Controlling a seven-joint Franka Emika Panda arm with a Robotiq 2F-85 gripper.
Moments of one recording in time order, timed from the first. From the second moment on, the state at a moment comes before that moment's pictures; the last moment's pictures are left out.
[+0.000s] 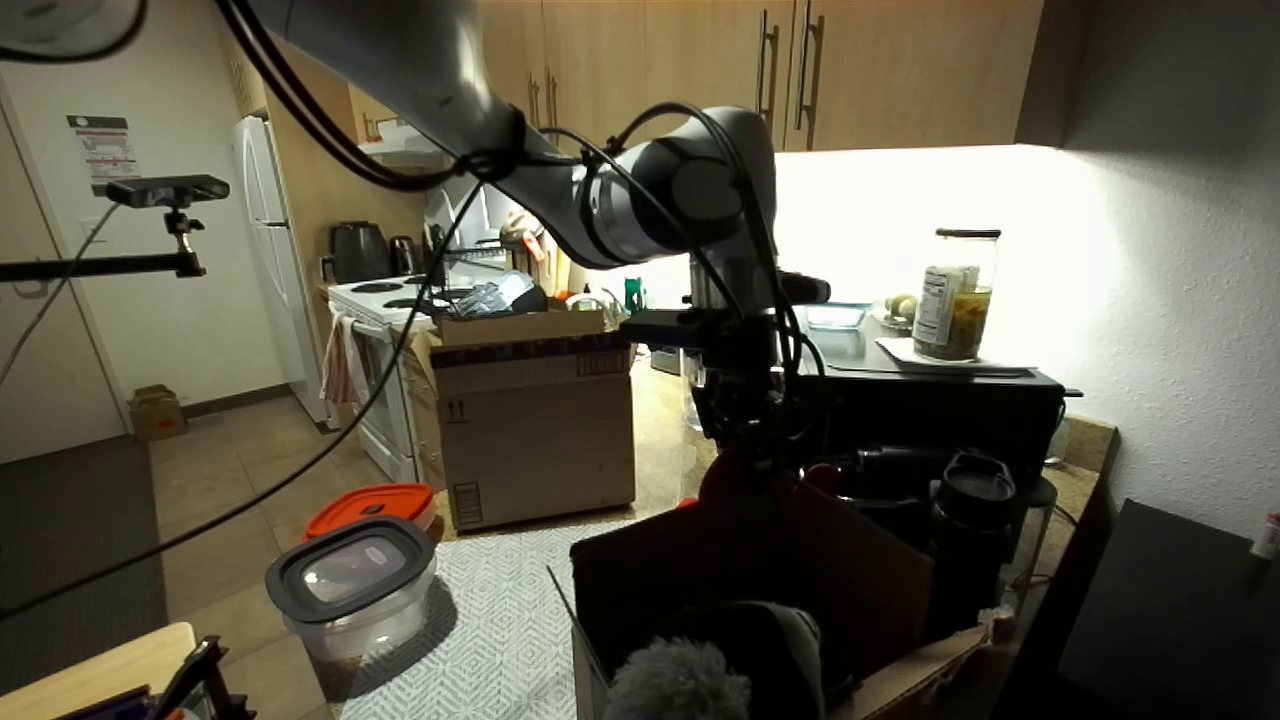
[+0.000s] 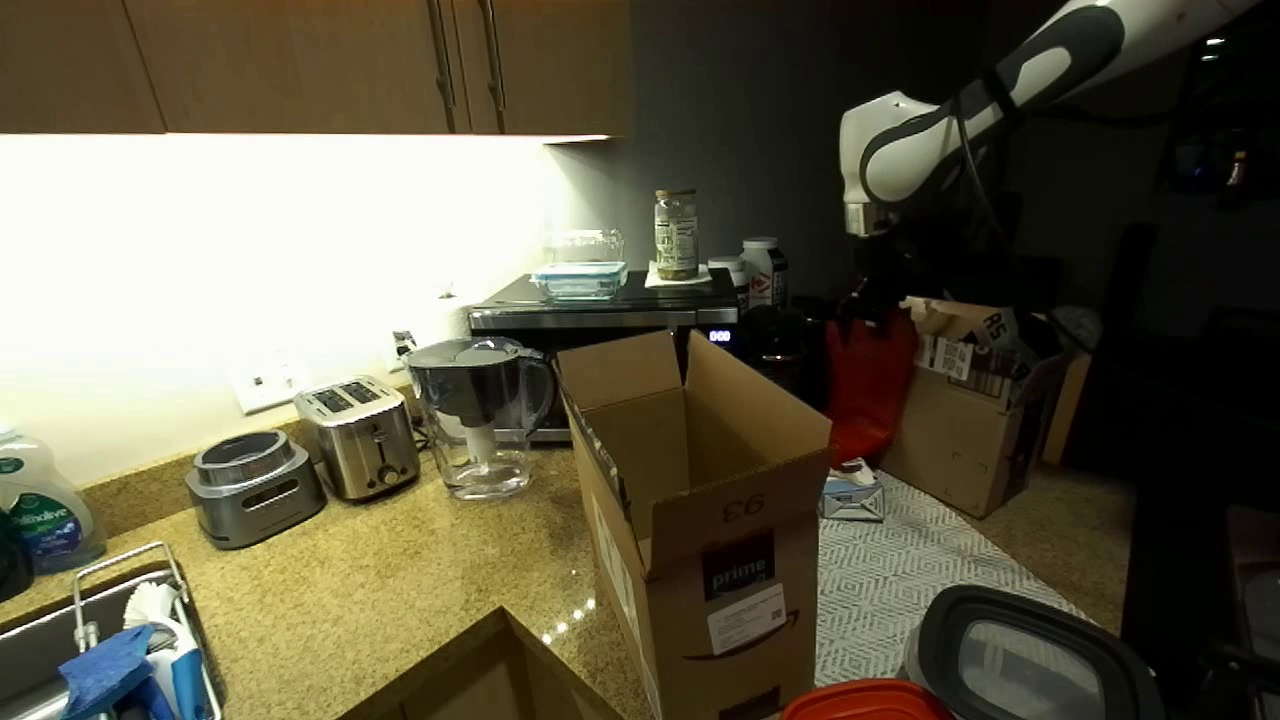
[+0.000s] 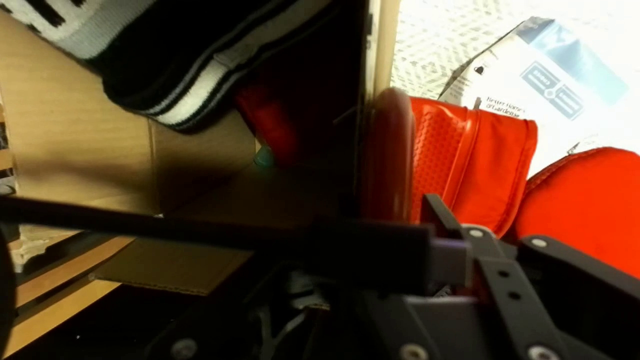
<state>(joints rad) -0.13 0.32 -0.14 -1.84 -0.20 2.10 0.11</state>
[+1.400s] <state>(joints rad) -0.13 0.27 -0.14 -1.86 -0.20 2.10 0.09</state>
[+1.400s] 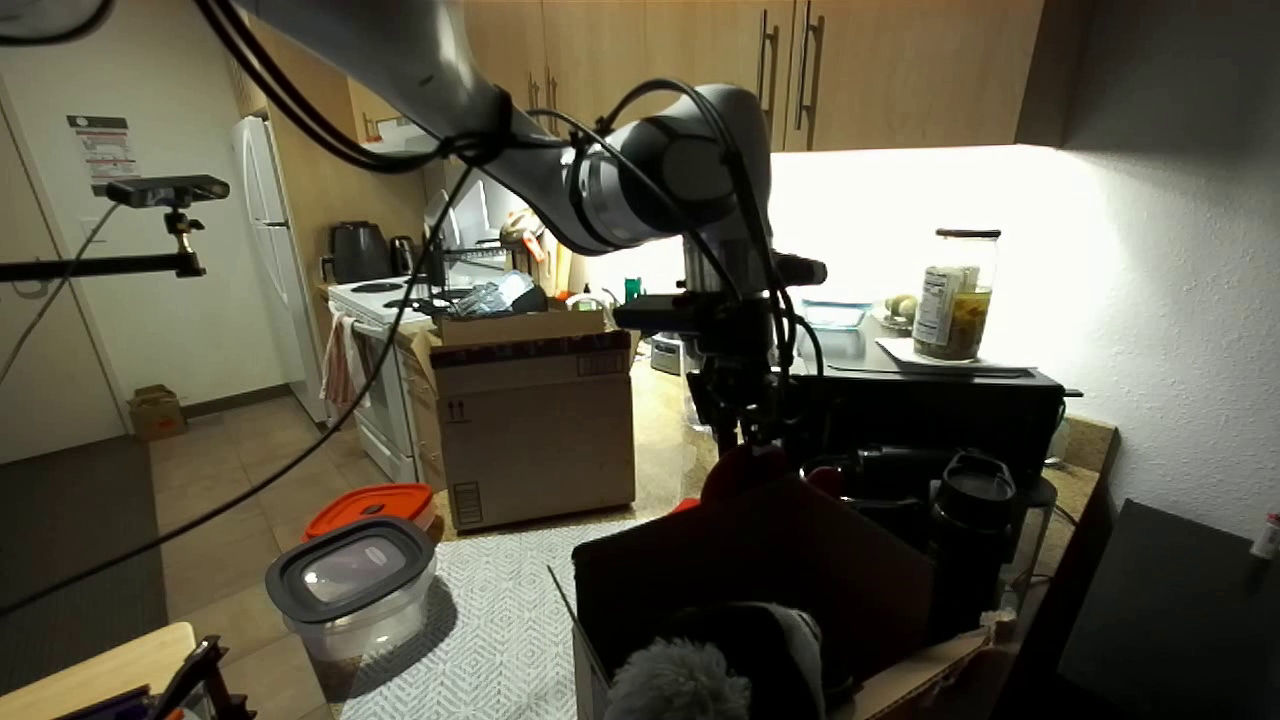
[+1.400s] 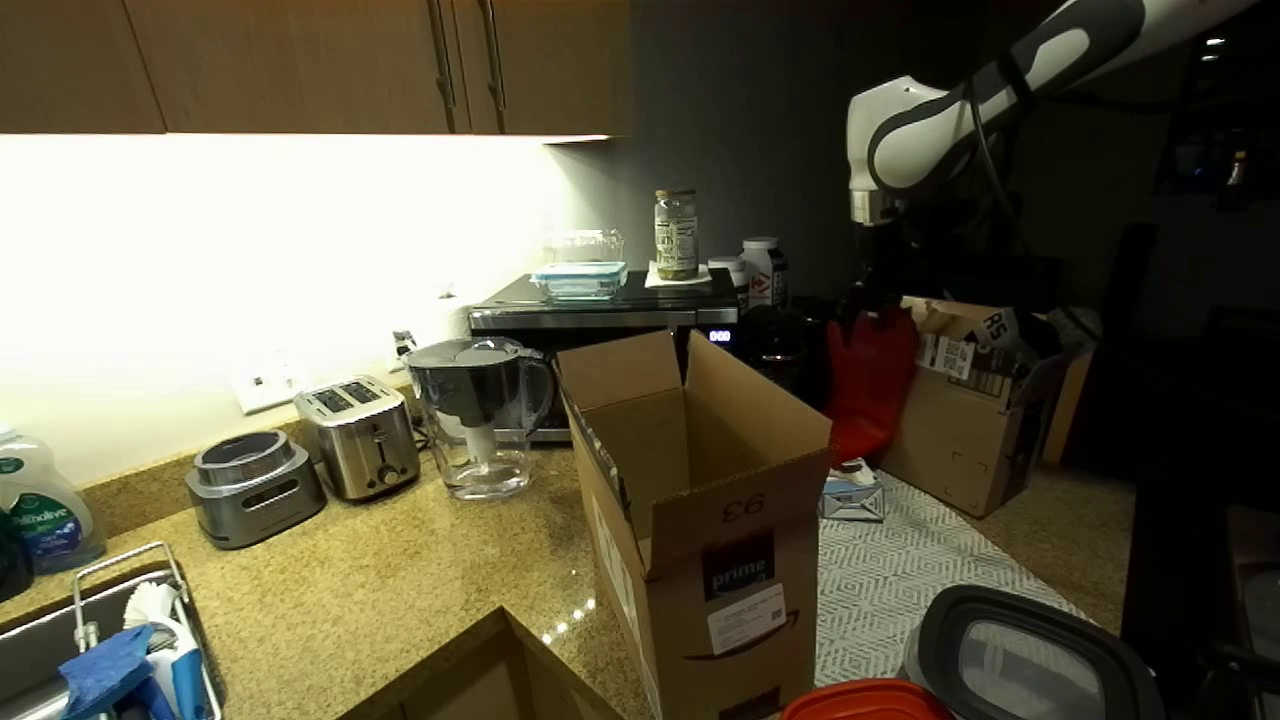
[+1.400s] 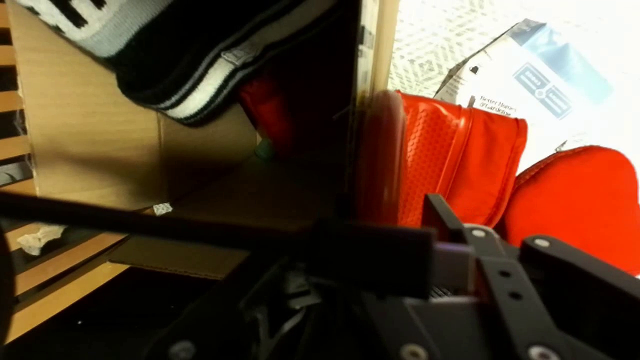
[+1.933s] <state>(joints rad) -0.13 0.26 -0.13 -1.86 -0.19 2.10 0.08</state>
